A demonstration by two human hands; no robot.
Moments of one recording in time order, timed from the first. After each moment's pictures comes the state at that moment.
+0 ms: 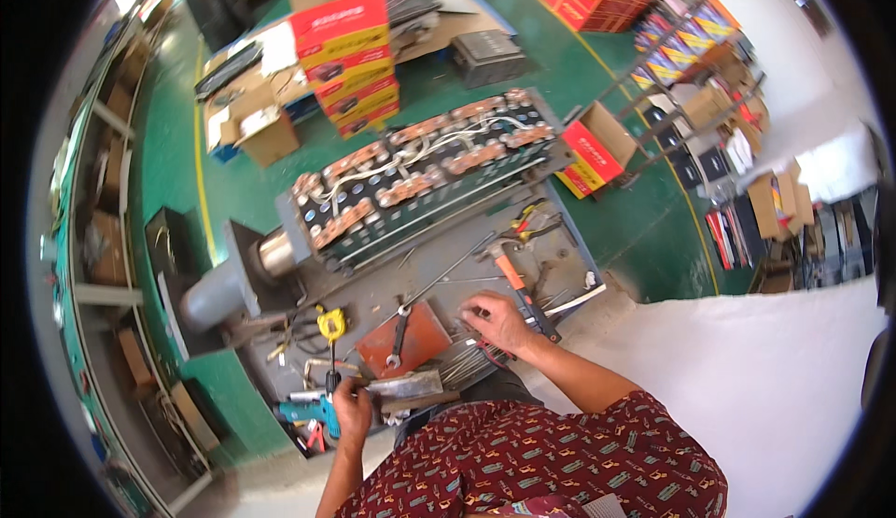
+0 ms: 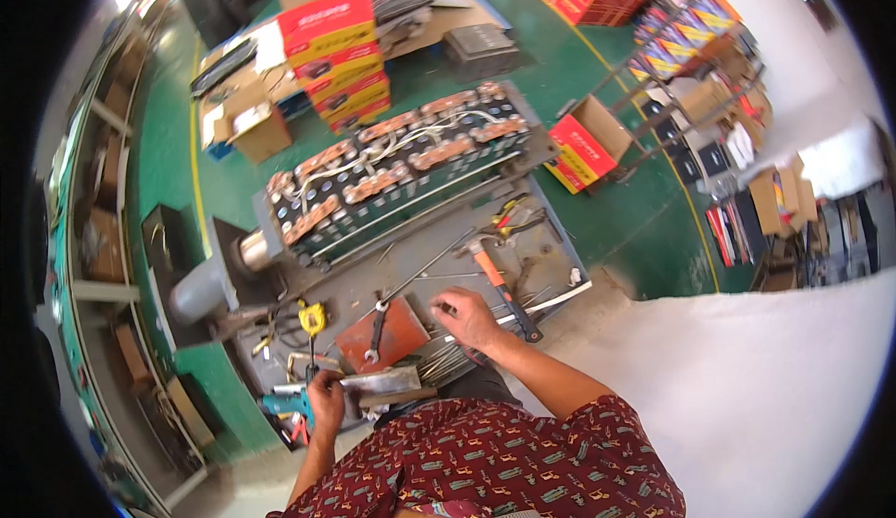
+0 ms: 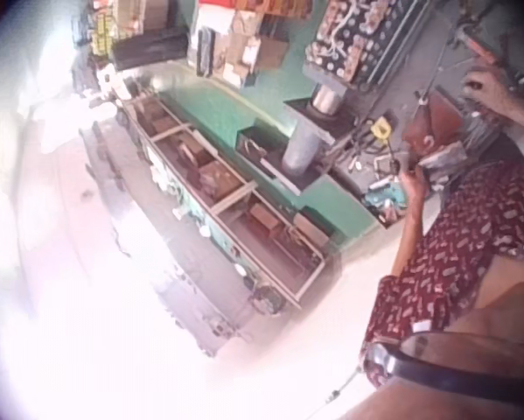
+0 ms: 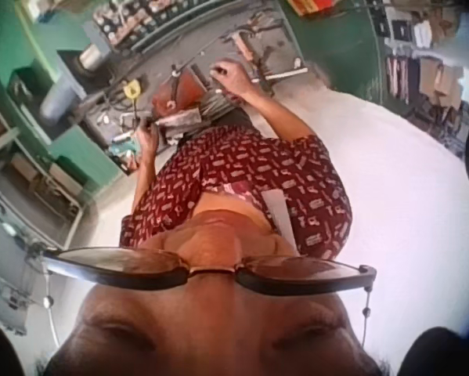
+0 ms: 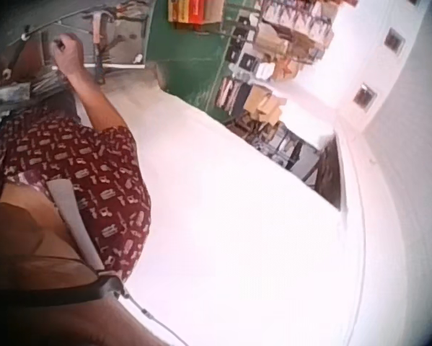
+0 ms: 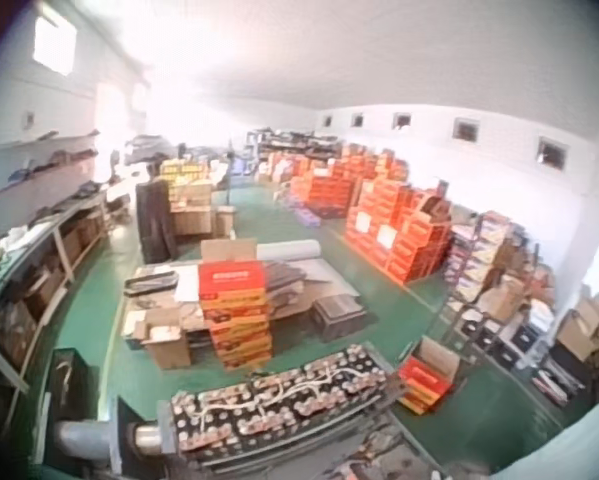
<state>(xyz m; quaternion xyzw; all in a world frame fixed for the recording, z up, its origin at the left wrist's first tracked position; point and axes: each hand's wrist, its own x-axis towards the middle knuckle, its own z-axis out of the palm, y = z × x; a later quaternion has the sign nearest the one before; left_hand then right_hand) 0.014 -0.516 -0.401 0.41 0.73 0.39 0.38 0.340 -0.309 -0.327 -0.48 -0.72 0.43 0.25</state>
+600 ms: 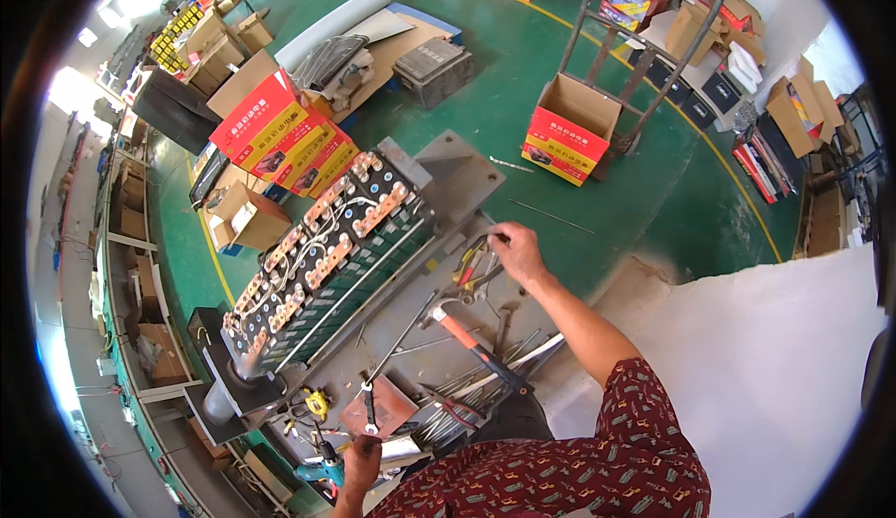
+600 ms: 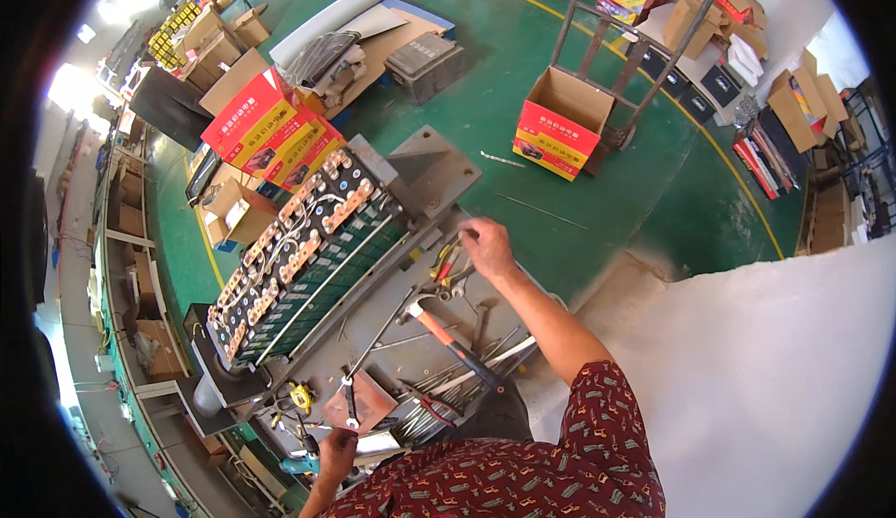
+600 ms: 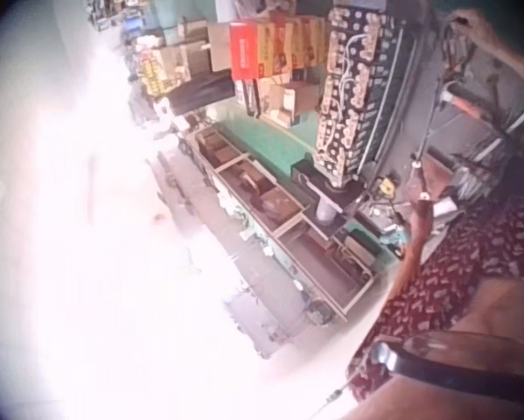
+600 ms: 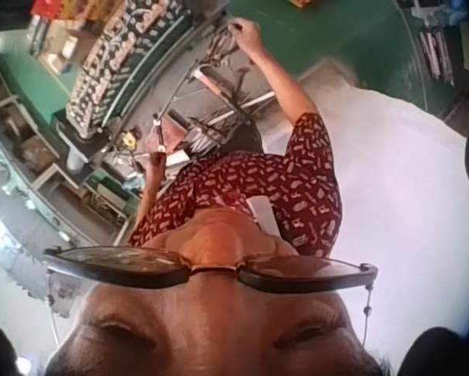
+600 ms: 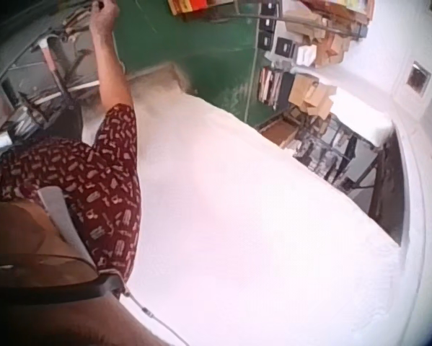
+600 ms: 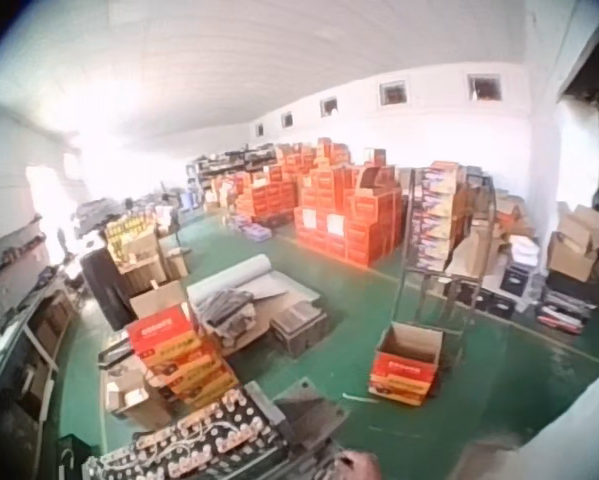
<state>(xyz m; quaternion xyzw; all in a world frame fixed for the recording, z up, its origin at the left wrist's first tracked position) 0.112 -0.448 -0.340 0.50 0.74 0.13 0.43 0.564 -0.106 -0.407 -0.61 -0.58 0.32 0.44</state>
